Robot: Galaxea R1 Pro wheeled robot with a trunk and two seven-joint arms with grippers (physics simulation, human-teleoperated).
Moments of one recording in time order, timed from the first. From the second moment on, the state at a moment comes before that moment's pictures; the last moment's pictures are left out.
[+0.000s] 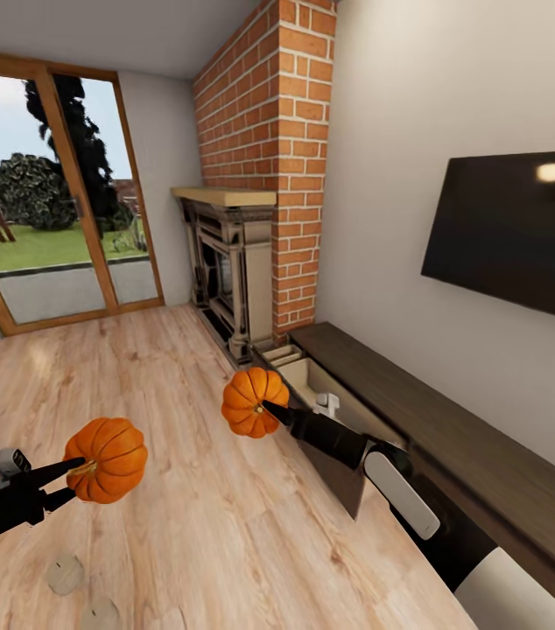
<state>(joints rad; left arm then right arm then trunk) -0.23 0.60 0.21 -1.08 0.93 0.99 -1.10 -0.61 -0.14 0.56 -1.20 -1.10 0.33 0.34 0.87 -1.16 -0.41</state>
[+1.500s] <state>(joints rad) -0.23 0.60 0.21 -1.08 0.94 0.99 -1.10 -0.61 -0.15 0.55 -1.20 -1.10 0.31 0.38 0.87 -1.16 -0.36</state>
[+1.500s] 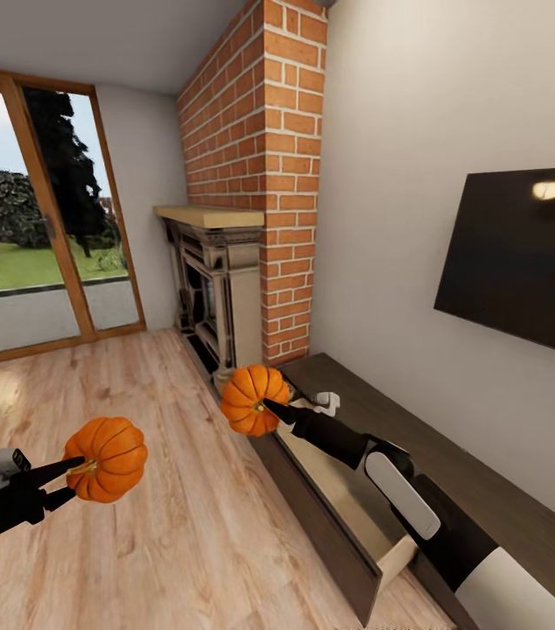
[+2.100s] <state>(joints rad) -0.23 0.60 0.21 -1.08 0.93 0.99 -1.10 -0.61 -0.15 0.55 -1.20 -1.10 0.31 0.38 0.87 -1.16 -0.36</state>
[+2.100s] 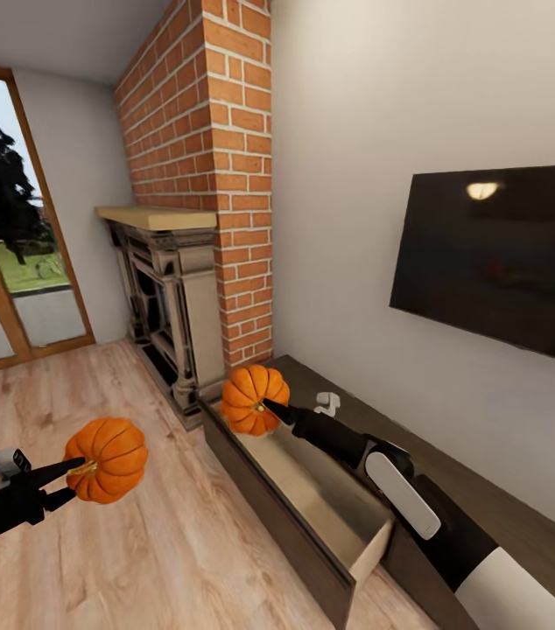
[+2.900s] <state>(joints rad) -0.23 0.60 0.21 -1.08 0.93 0.98 -1.10 -0.61 -0.15 0.55 -1.20 -1.10 0.31 0.38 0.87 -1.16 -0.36</state>
